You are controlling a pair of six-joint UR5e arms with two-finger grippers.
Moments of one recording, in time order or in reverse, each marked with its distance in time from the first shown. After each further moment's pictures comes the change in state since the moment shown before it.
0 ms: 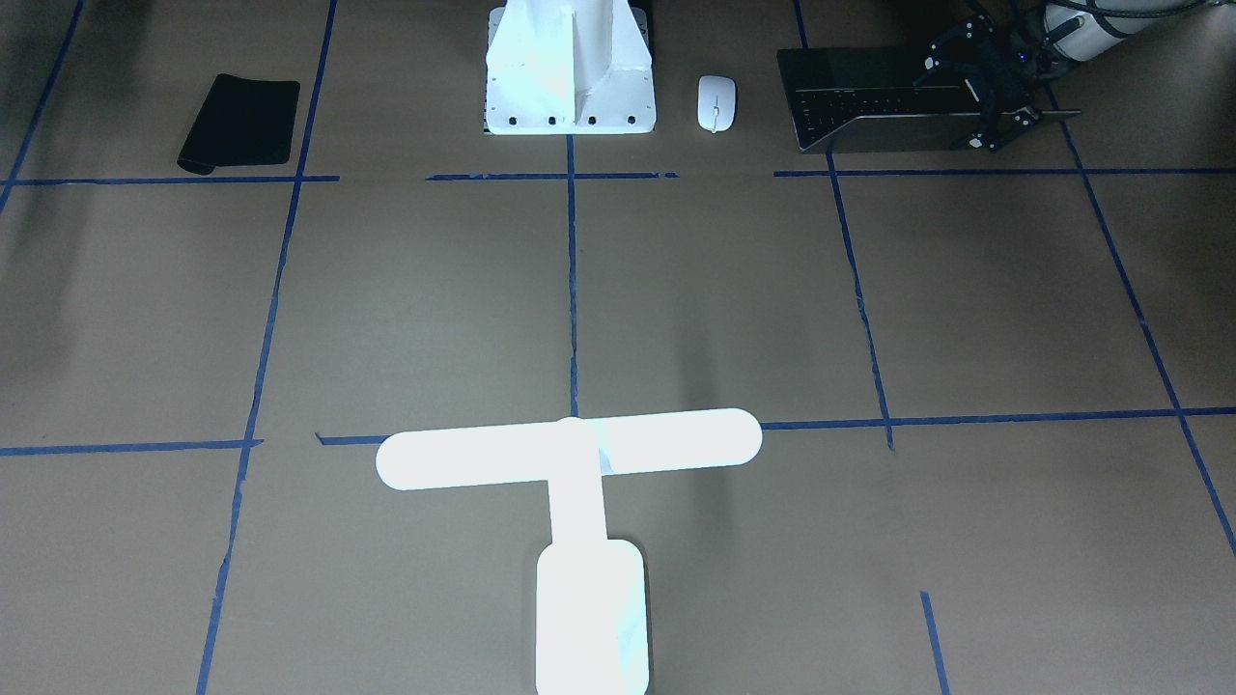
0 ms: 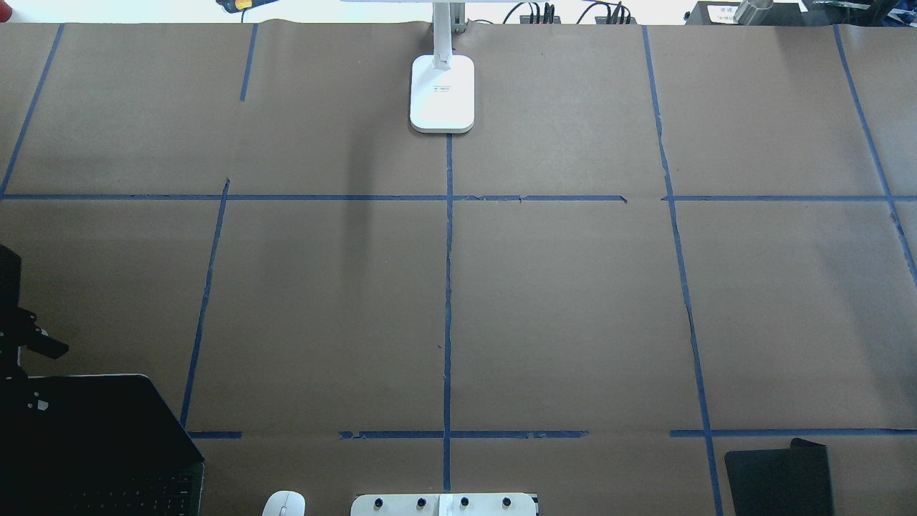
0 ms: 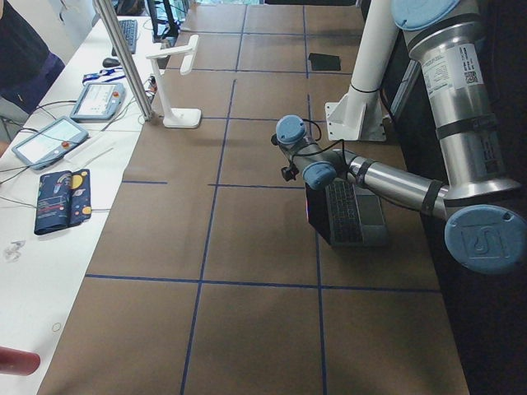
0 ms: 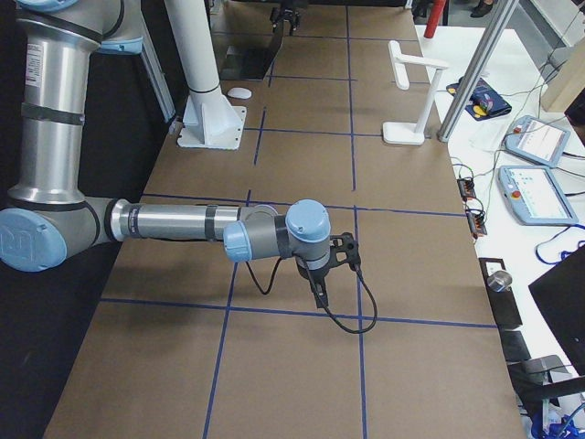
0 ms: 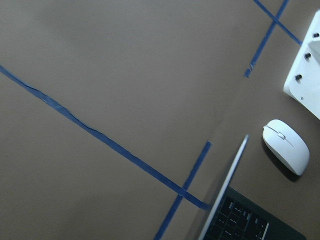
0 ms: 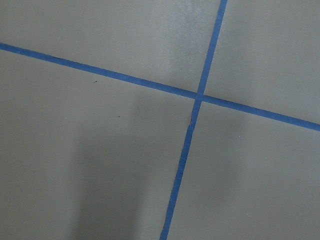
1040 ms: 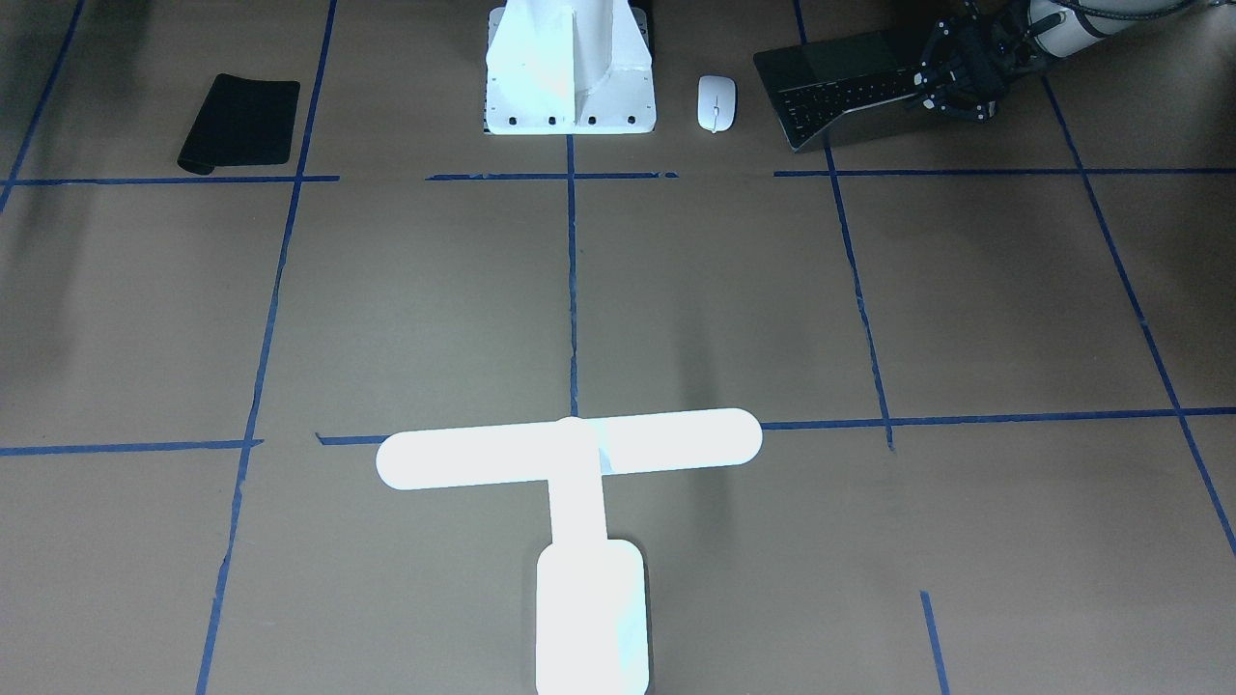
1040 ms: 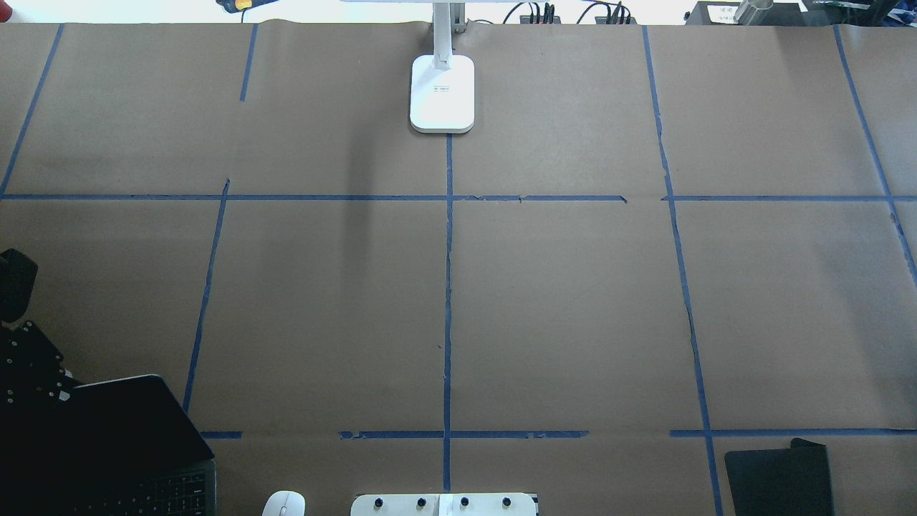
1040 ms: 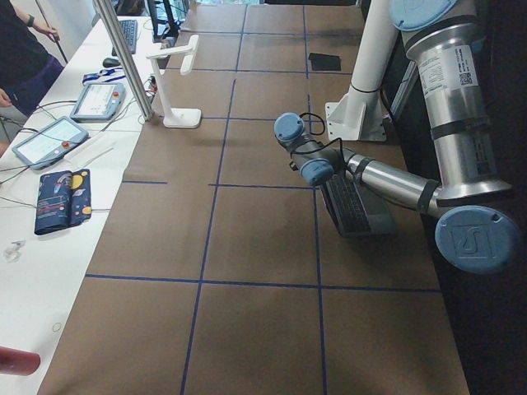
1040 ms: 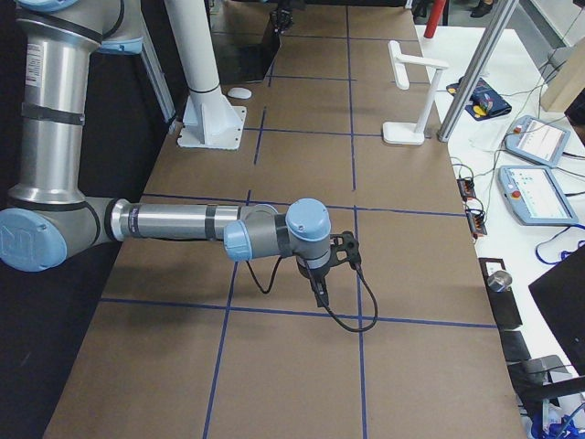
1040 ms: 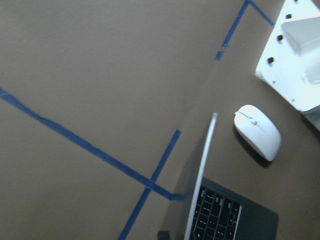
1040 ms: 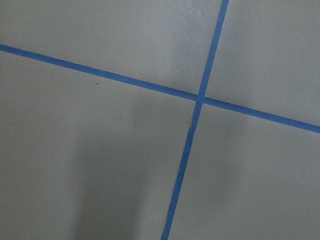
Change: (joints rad) left arm -0.010 -0.052 -0.006 0.000 -0.107 0.000; right arm 0.000 0.001 0.005 0.001 0.000 0.001
